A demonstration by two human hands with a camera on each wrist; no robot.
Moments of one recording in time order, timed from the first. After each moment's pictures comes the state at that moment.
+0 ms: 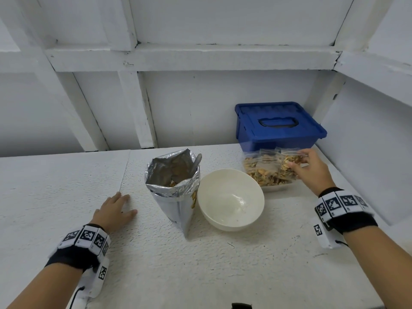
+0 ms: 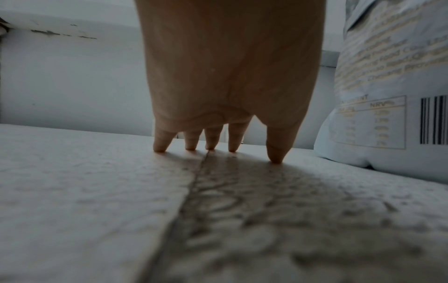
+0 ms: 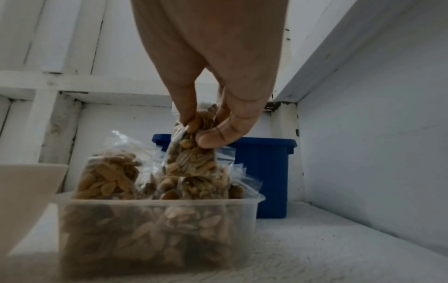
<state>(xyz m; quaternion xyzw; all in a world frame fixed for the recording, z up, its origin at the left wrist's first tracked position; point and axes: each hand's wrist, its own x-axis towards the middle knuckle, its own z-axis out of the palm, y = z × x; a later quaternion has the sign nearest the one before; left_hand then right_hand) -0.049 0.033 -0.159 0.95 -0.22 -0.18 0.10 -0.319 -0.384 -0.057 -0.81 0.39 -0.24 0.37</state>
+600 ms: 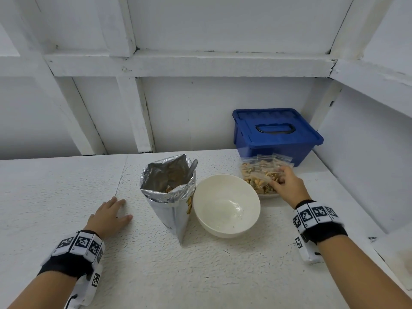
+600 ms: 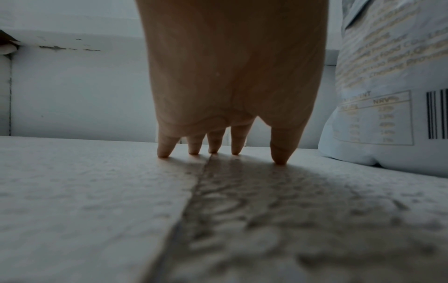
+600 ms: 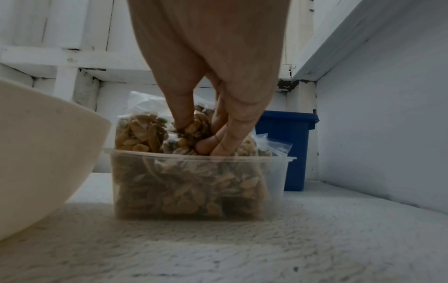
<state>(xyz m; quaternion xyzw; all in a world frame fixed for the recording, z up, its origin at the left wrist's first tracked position) -0.052 0.030 -0.158 0.96 -0.21 -0.18 0.11 -0.305 -0.354 -0.074 -0.83 0.39 -0.15 0.36</state>
